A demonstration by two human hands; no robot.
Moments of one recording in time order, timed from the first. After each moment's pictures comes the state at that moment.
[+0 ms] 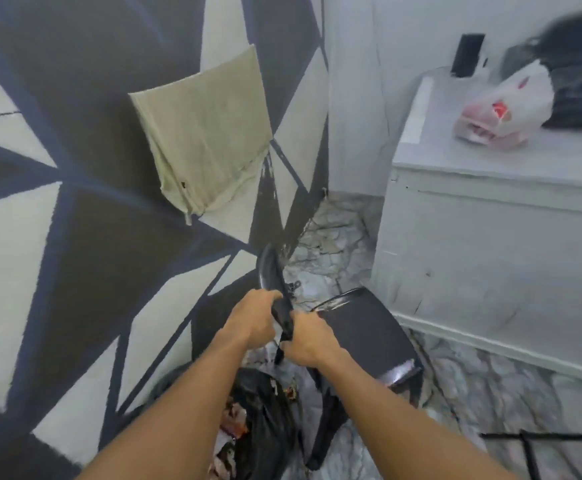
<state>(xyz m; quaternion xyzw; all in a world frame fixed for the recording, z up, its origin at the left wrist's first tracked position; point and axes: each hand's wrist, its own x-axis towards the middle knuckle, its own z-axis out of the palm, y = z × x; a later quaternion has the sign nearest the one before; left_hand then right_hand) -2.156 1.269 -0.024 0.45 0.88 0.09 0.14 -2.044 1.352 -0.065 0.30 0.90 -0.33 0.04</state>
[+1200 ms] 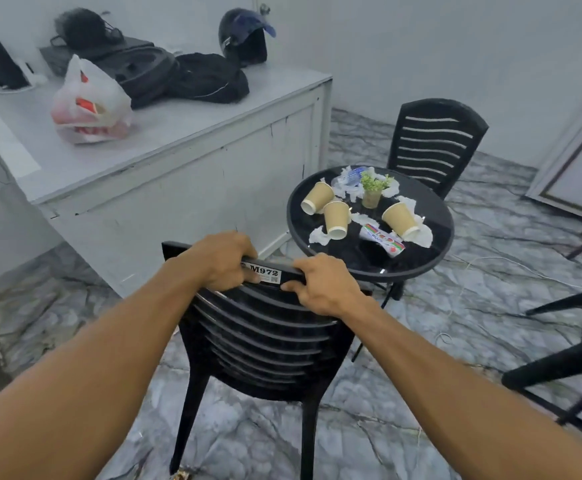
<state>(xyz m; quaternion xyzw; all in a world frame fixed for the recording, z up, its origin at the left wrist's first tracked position) -1.940 1.450 0.058 0.93 0.34 -0.08 0.11 -1.765 1.327 0.001 0.70 0.67 -0.11 -0.19</state>
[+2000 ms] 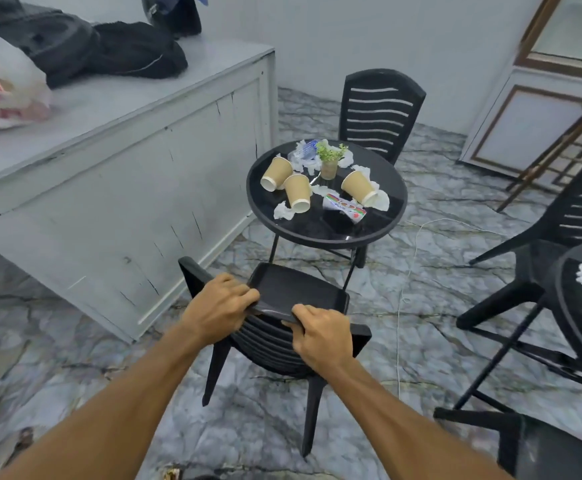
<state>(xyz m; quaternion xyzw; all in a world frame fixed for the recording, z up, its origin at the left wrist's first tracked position) -1.969 1.404 -0.086 0.99 0.06 0.11 -0.01 -1.820 1.225 -0.115 0.79 0.57 0.06 -0.22</state>
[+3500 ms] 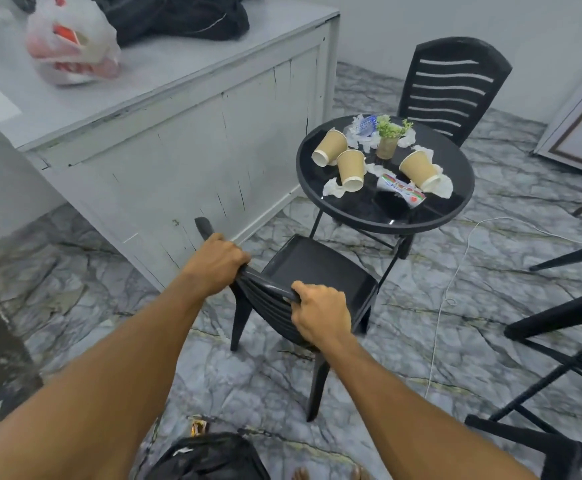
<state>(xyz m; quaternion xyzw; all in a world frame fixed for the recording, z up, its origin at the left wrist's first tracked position) -2.020 1.462 -0.090 0.96 0.24 -0.12 -0.09 -1.872 1.281 -0.137 0.80 0.57 -0.04 -0.19</state>
